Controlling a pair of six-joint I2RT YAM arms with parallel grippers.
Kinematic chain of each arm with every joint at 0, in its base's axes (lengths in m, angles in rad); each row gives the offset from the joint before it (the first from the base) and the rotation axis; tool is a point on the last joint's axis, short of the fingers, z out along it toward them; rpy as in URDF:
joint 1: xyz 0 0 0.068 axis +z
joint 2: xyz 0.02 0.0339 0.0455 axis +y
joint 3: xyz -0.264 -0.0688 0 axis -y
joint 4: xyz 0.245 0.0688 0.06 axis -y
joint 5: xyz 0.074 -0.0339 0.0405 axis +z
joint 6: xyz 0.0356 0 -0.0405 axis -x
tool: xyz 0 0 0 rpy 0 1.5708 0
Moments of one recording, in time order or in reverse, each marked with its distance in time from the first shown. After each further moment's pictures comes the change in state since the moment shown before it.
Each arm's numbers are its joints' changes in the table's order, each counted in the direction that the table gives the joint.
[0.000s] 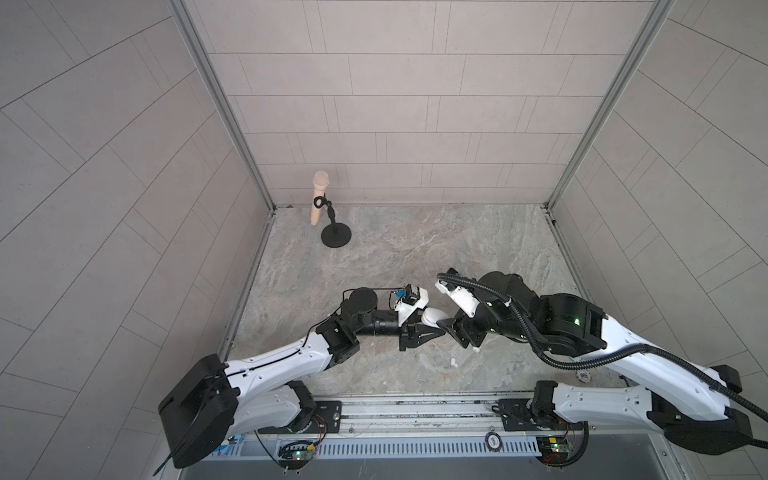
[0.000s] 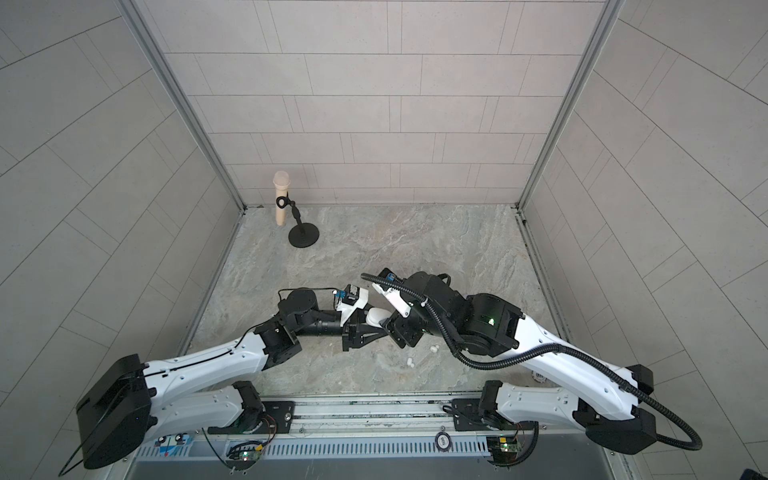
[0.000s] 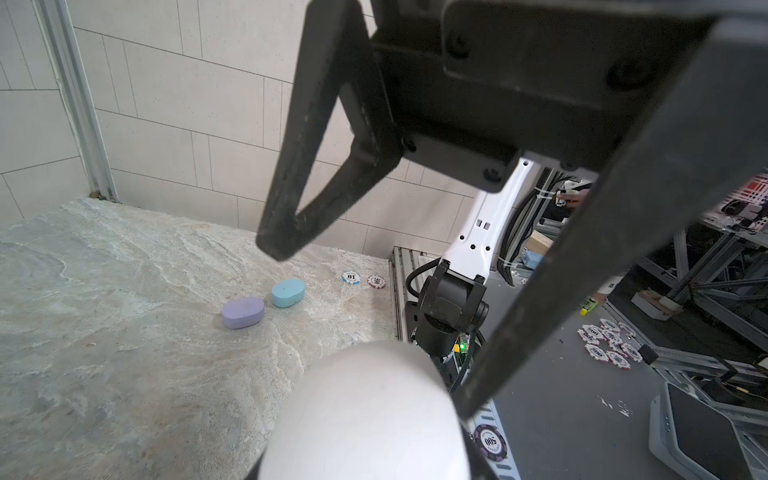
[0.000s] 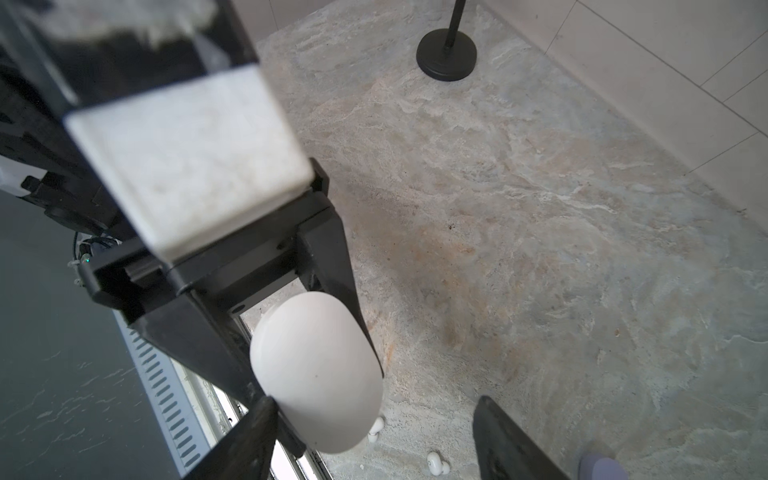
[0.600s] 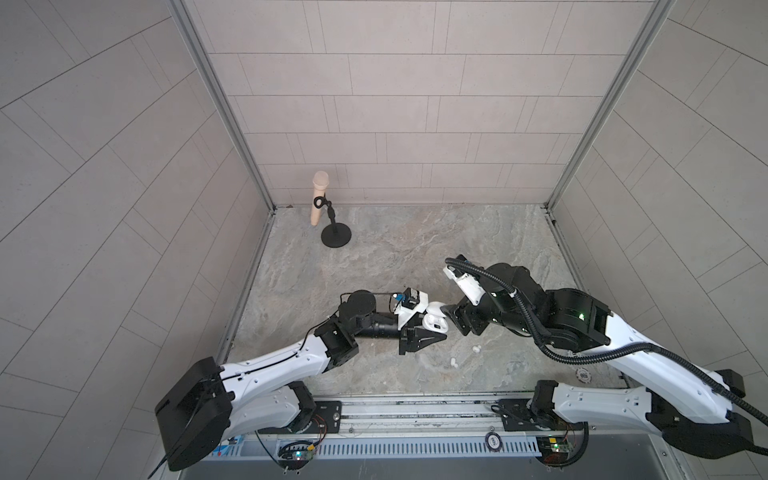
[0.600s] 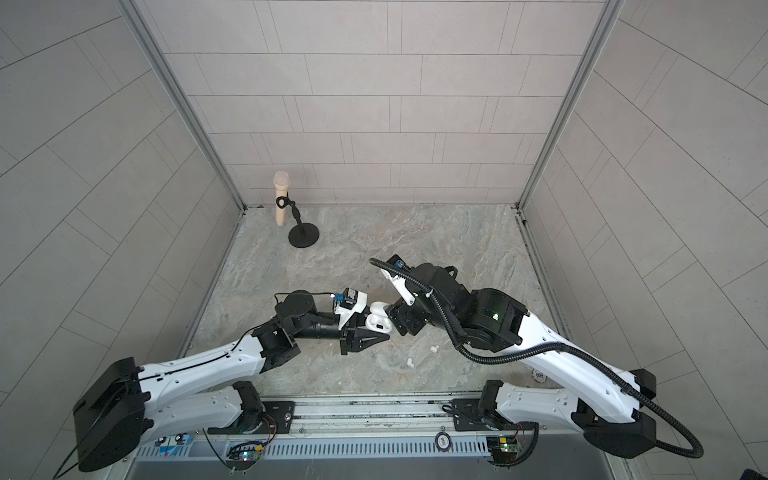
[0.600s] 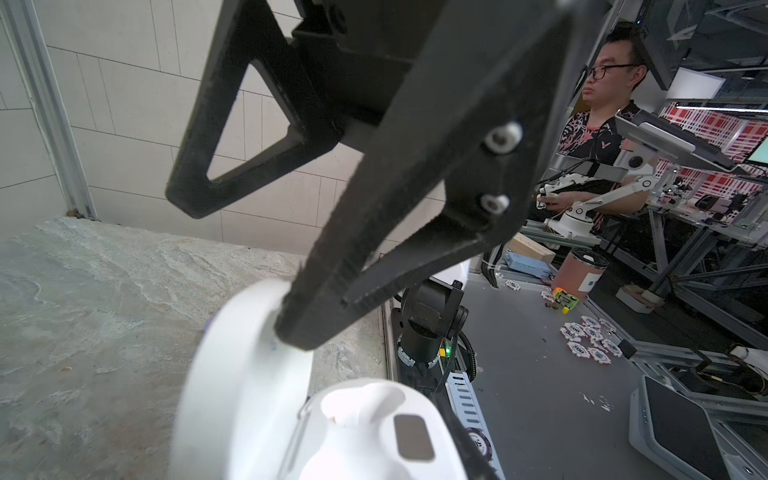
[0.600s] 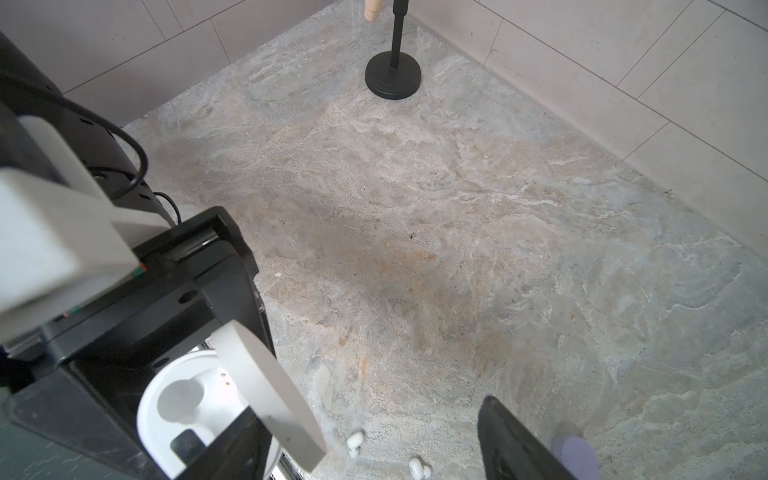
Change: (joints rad) left arm -0.021 -0.026 -0.008 0.021 -0.008 0.003; right arm -0.041 0.006 0.031 -0.001 -0.043 -0.040
